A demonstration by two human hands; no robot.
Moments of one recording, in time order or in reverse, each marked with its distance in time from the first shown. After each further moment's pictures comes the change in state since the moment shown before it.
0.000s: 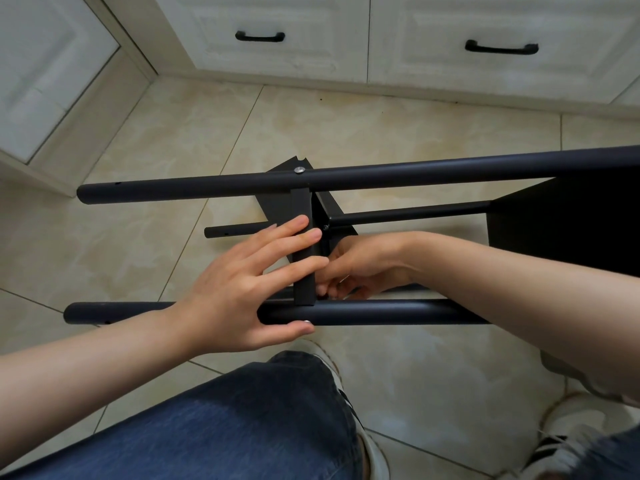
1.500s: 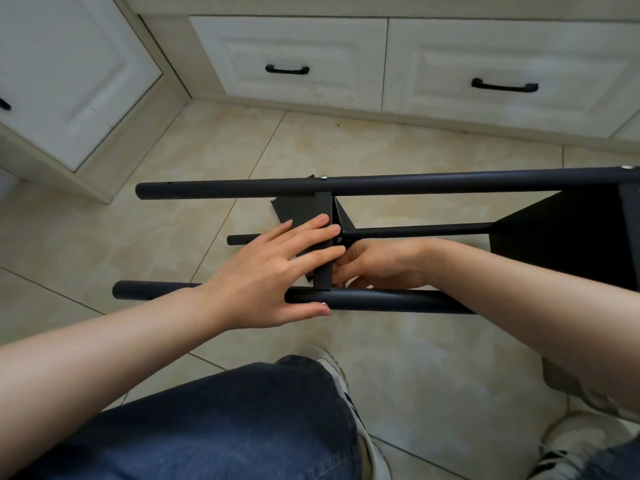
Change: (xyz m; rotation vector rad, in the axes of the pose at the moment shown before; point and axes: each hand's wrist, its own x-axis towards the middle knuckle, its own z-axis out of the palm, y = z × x) left_hand 0.010 0.006 -0.019 0.124 -0.111 -0.061; right_hand -0.016 -0.005 0.007 -0.072 0.113 -0.139
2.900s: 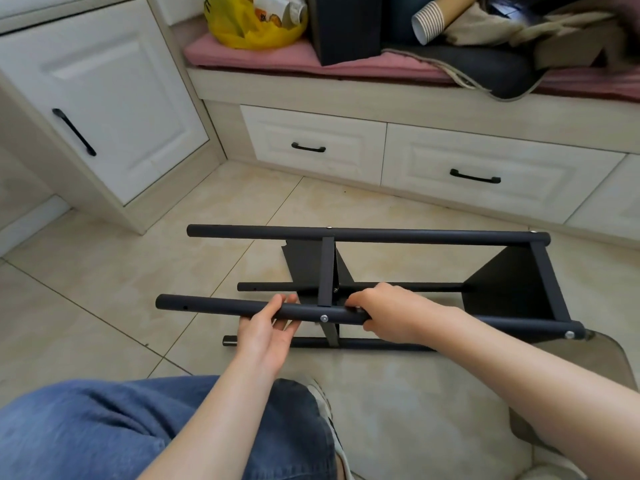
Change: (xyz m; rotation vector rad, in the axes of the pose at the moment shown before) left_hand -0.013 0.067 0.028 -2.115 1.148 -1.355; right_hand -0.086 -0.009 0.033 -1.165 0.404 -0.106
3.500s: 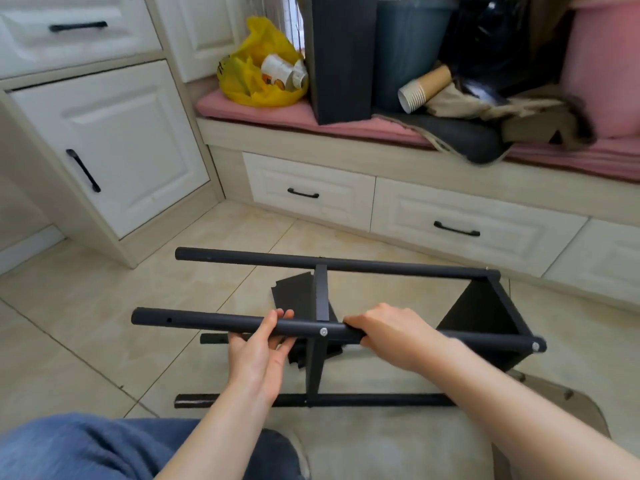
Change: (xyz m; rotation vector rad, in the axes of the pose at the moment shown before) left_hand -0.032 0.005 0.046 -0.036 -0.113 0.190; right_hand -0.013 0.017 -0.040 -0.197 0.138 0.000
